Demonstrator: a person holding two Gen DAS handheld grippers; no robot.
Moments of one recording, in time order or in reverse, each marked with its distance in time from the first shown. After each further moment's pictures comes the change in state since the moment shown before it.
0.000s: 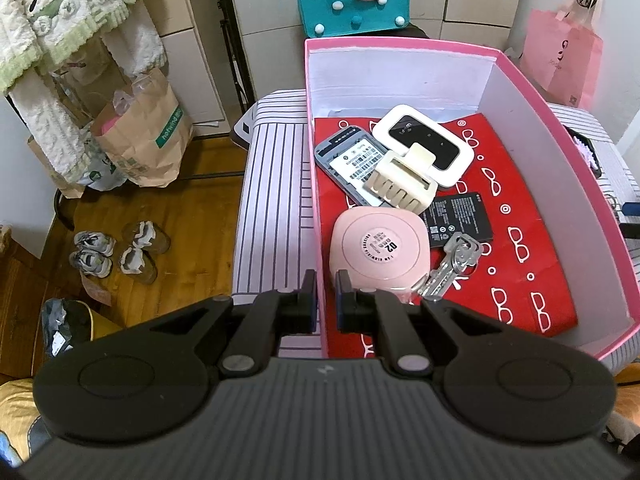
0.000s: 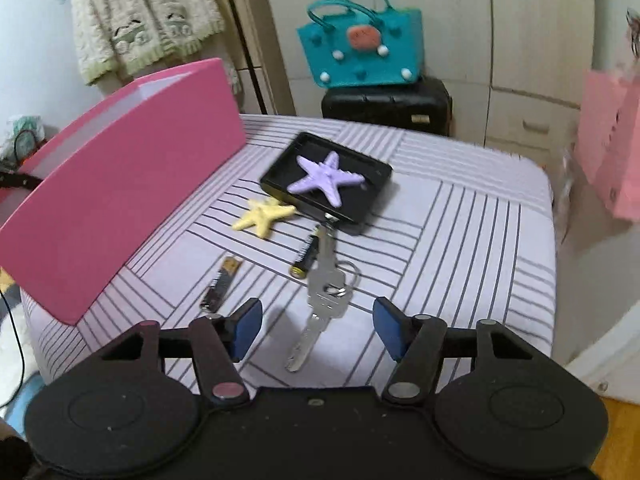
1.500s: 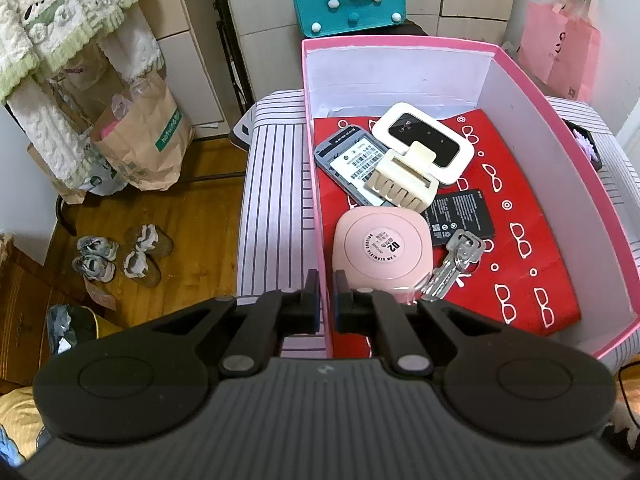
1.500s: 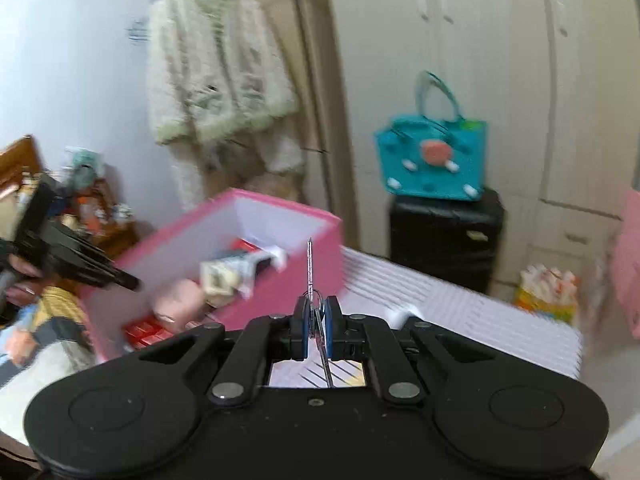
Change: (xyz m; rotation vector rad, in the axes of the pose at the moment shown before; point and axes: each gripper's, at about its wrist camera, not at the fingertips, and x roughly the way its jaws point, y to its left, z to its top) left arm -0.001 0.000 0.003 0.030 0.005 0.002; right arm -0.077 0.093 0.095 -0.161 -0.215 0.132
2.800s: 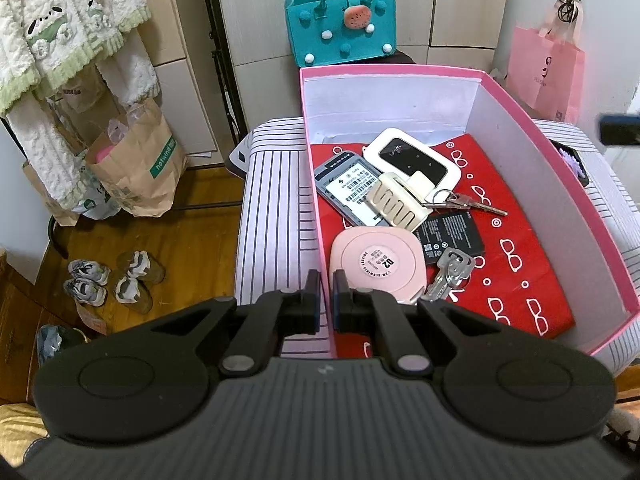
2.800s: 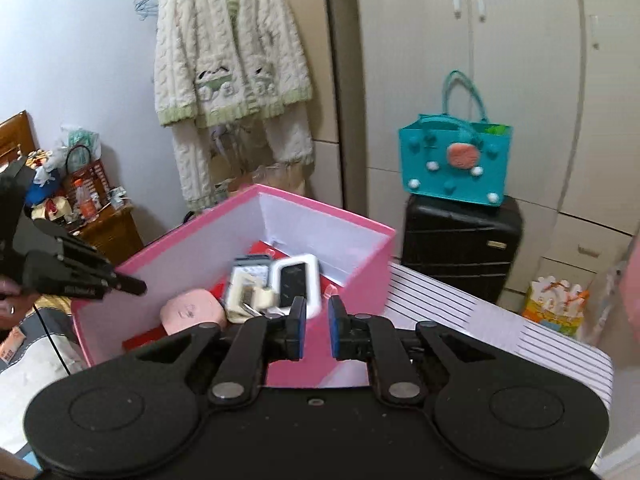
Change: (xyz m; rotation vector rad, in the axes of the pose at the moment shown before) left arm -0.008 0.007 -0.012 -0.001 -0.109 -0.032; right arm 0.047 0.046 0.008 -0.036 0.041 -0.063
